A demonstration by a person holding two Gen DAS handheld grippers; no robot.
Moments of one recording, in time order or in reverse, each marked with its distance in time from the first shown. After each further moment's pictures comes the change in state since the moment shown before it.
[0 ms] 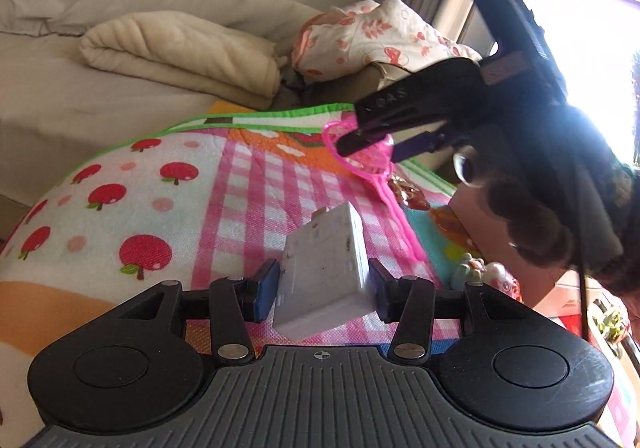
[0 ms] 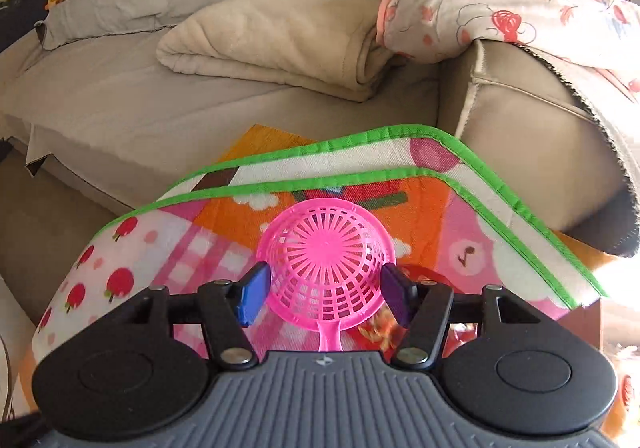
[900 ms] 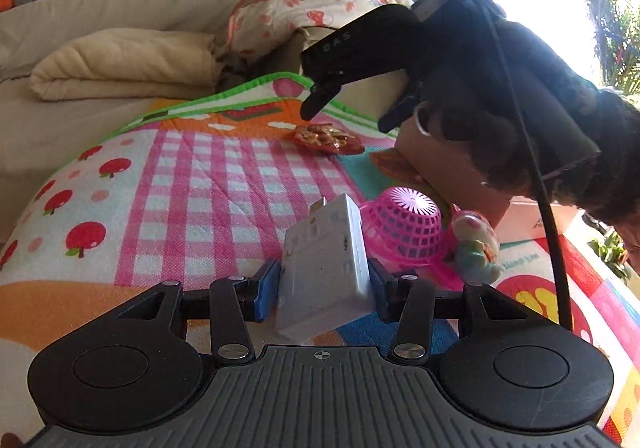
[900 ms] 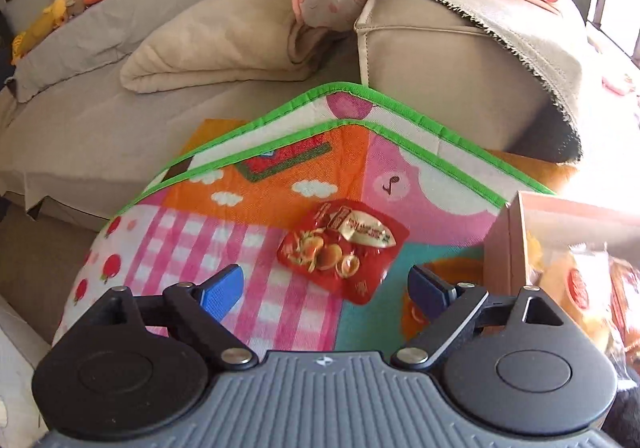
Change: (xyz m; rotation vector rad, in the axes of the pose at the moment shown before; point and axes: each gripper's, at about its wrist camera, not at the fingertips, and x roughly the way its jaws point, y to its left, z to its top) left arm -0.003 -0.047 -0.025 0.204 0.074 -0.042; right arm 0.004 -0.049 -0.007 0.232 0.058 -0.048
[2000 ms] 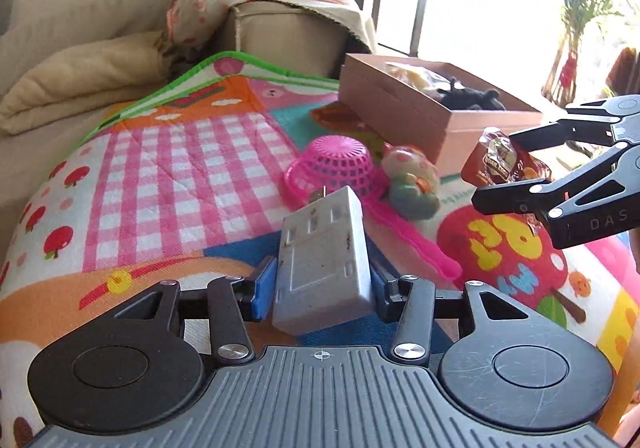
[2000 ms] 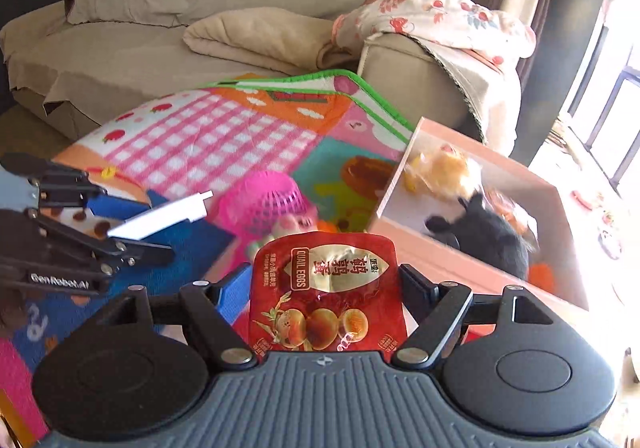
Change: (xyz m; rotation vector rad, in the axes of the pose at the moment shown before) left arm -0.013 -0.053 -0.015 0.239 0.123 -0.032; right arm -0.152 -0.049 -0.222 -0.327 -0.230 -0.096
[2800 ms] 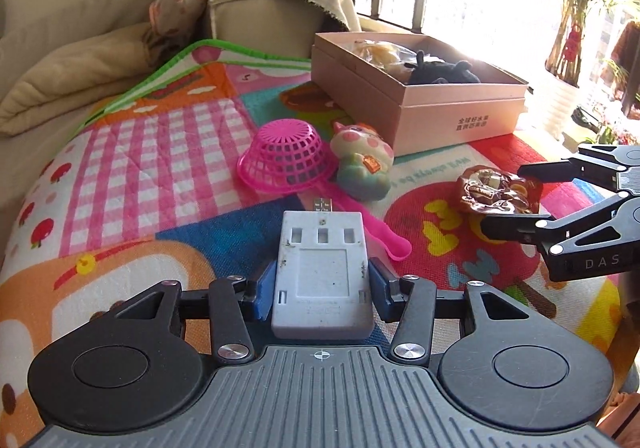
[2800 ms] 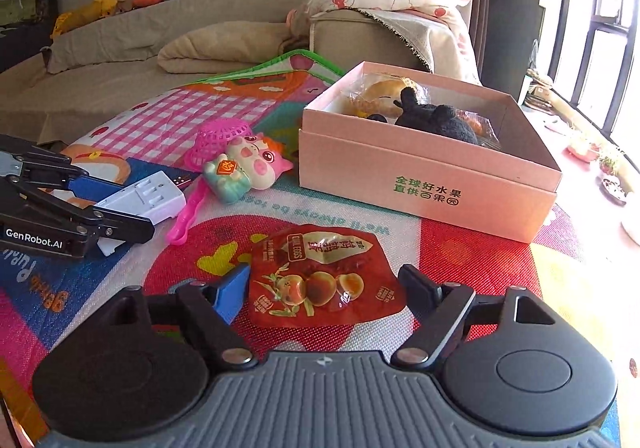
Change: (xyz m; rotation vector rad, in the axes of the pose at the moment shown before) left arm 0.000 -0.041 0.003 -0.018 0.065 0.041; right arm -0.013 -0.034 -0.064 0.143 -0.070 0.043
